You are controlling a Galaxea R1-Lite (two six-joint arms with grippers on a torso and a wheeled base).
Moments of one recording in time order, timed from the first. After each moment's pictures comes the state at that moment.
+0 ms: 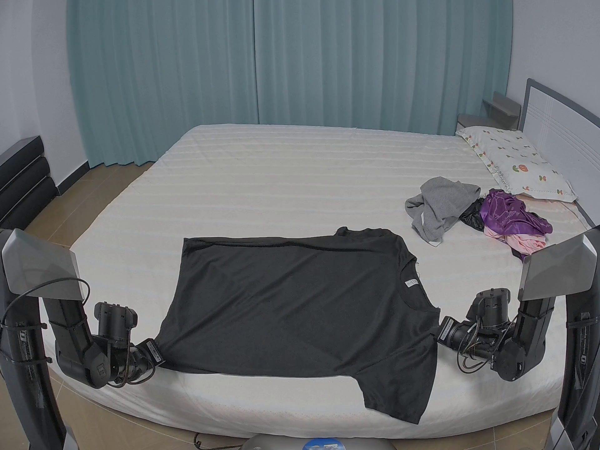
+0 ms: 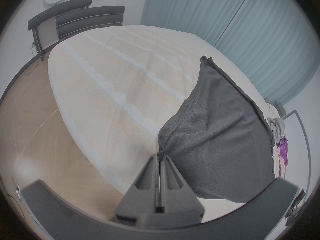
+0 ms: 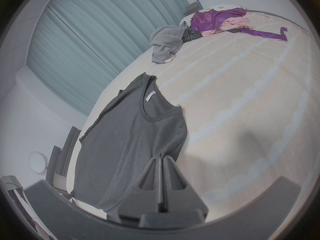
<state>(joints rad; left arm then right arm) -0.02 2.26 -0.33 -1.00 0.07 -0.65 0.20 2.38 -0.41 -1.32 0.06 0.70</state>
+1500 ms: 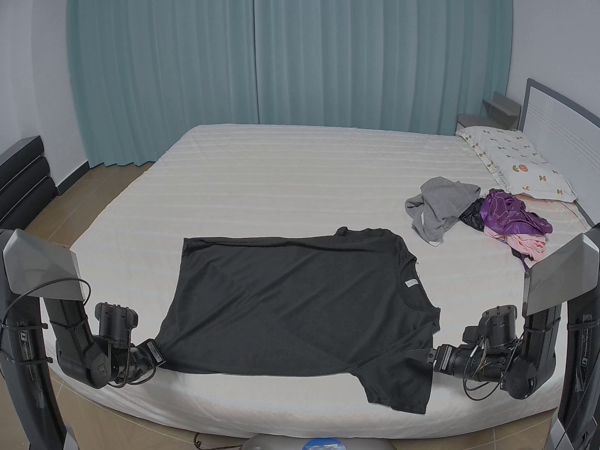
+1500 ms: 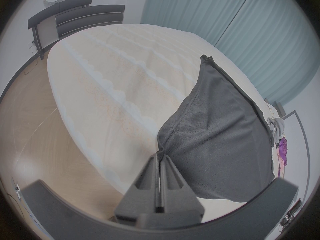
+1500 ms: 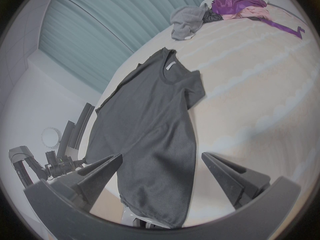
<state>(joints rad) -0.02 2.27 -0.34 -1.00 0.06 -0.65 0.24 2.36 -0.21 -1.42 0.26 0.60</state>
